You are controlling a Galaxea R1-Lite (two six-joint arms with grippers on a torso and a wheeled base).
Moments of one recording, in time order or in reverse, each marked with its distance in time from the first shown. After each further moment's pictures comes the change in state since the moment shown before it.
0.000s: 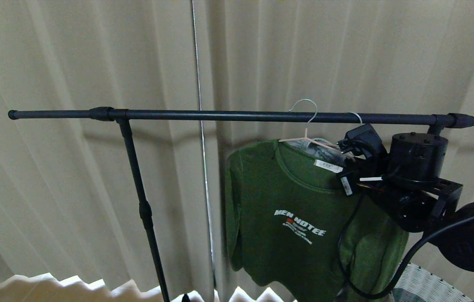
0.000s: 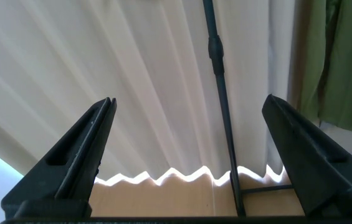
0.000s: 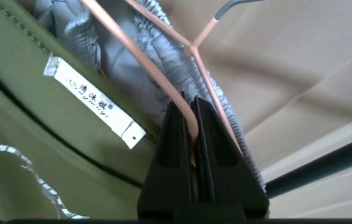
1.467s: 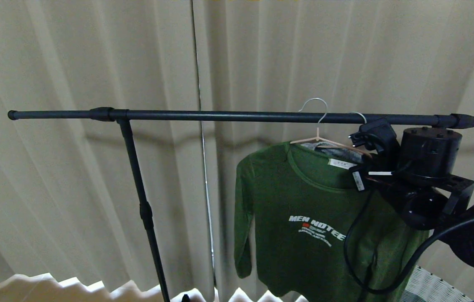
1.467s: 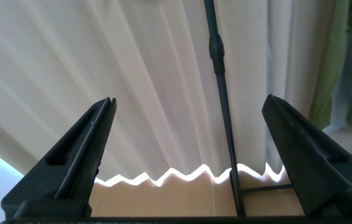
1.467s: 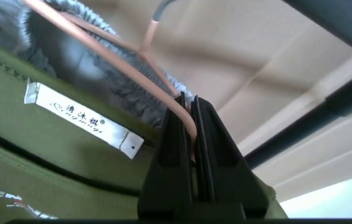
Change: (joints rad) left arm 0.000 0.002 0.000 0.000 -0.003 -0.001; right arm -0.006 -0.039 -0.002 0.026 -0.129 0.003
